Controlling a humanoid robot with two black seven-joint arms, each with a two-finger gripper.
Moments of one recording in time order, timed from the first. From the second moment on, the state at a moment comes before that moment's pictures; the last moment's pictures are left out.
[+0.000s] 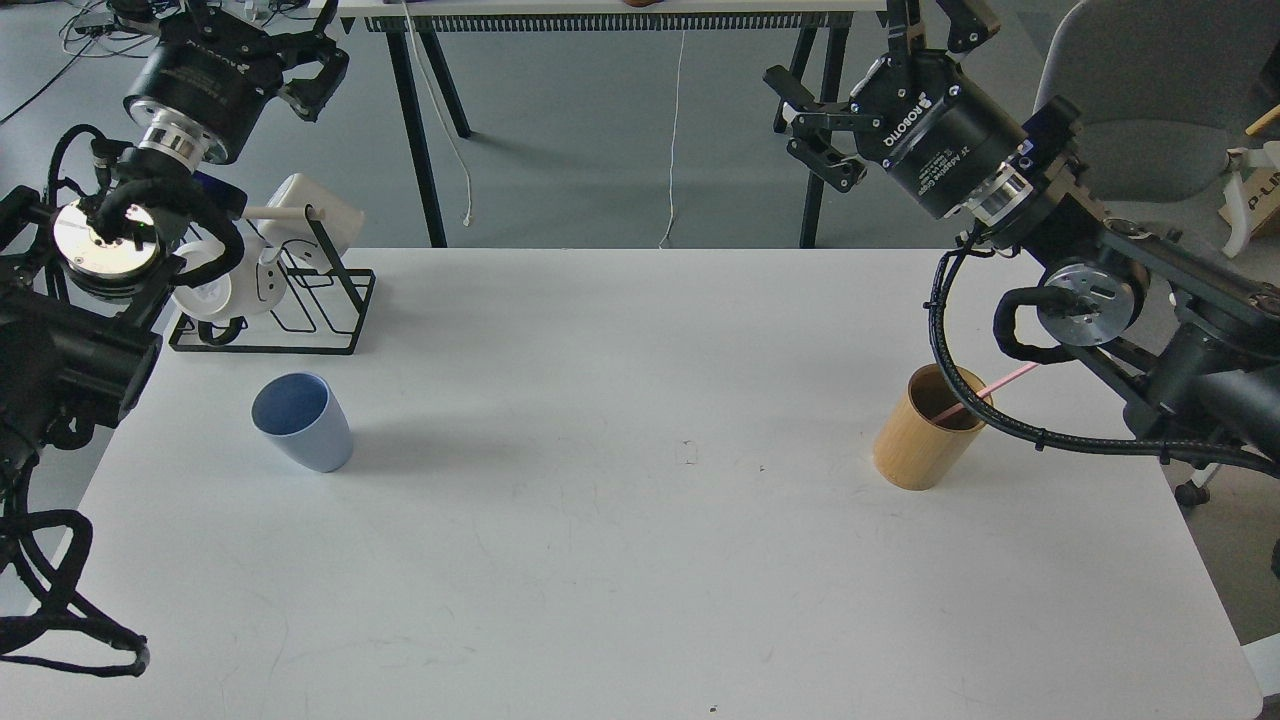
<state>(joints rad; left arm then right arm) -0.90 0.47 -0.89 -0.74 -0.42 -0.49 0.01 0.97 -0.45 0.47 1.05 -0.15 0.49 0.49</state>
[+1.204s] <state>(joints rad) -0.98 1.09 -0.56 -1.27 0.59 -0.49 -0.45 0.91 -0.47 0.47 1.04 -0.15 0.49 0.49</state>
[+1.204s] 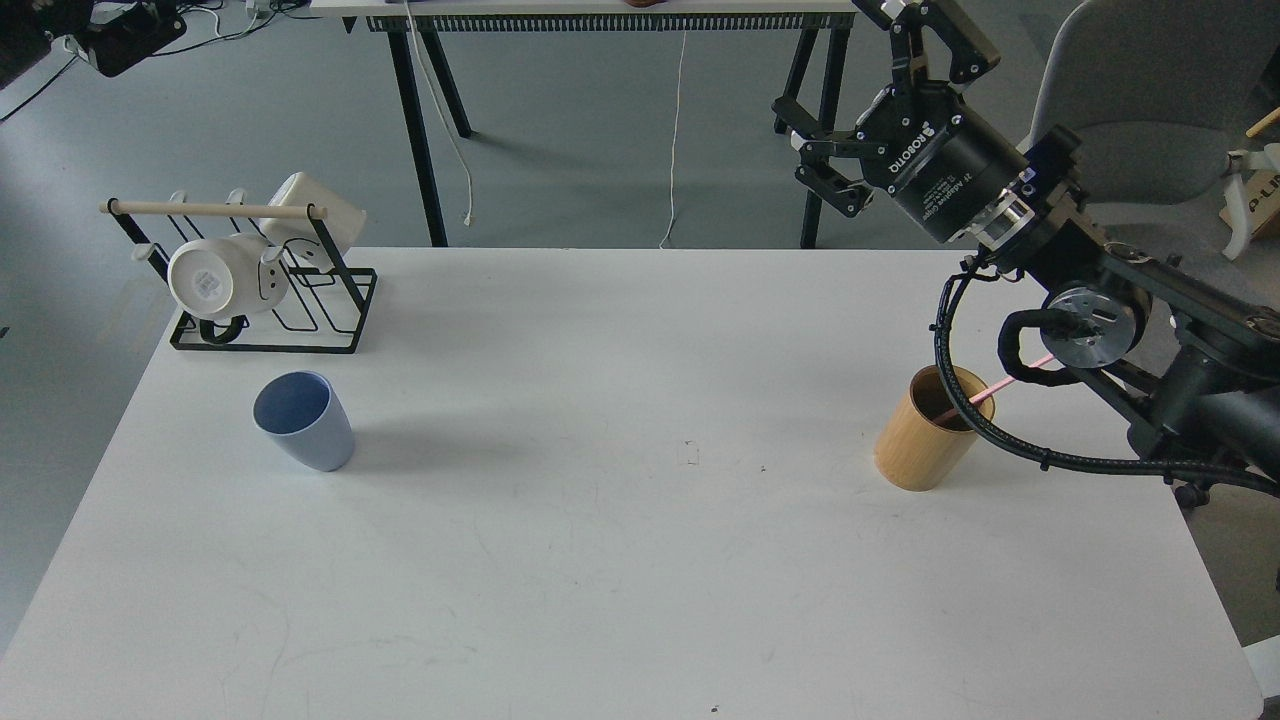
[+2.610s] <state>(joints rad) -0.91 0.88 -0.20 -0.87 1.67 -0.43 -0.49 0.84 -0.47 0.47 1.05 -0.16 0.49 0.49</state>
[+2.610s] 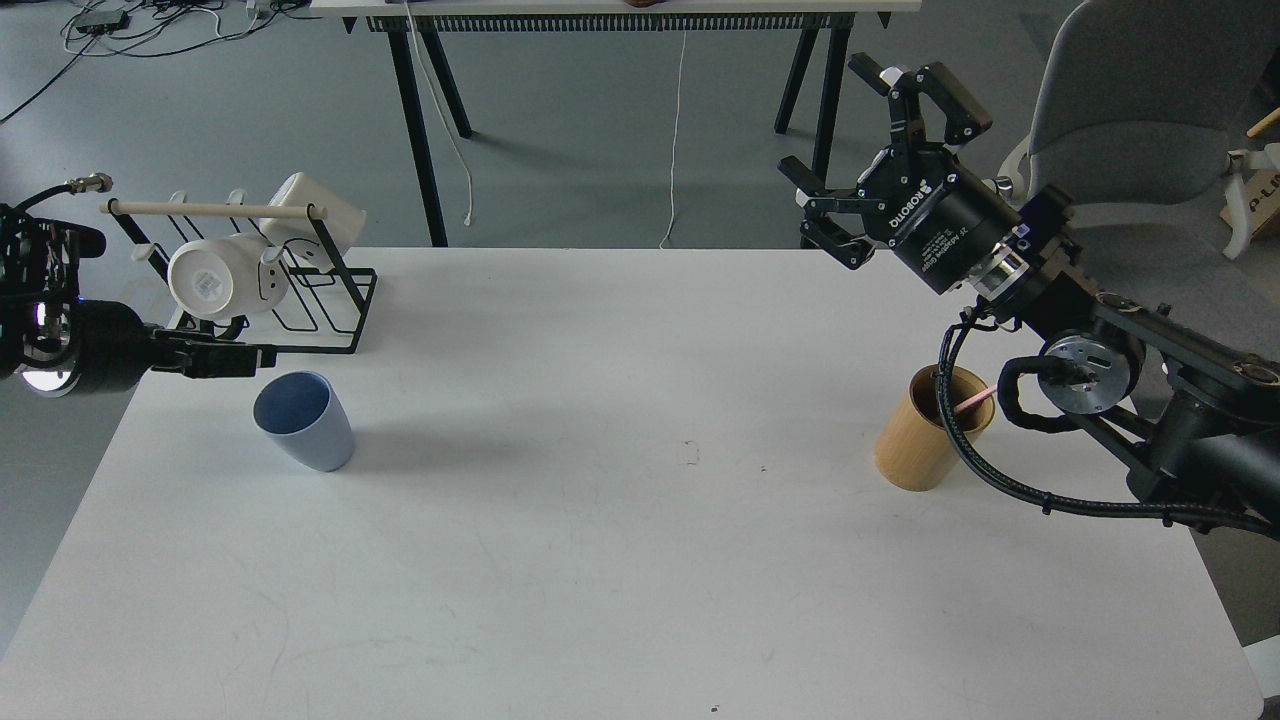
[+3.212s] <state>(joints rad) -0.83 0.76 -0.20 -0.72 1.66 -0.37 -0.49 0.83 -0.47 0.47 1.05 -0.15 0.49 0.49</state>
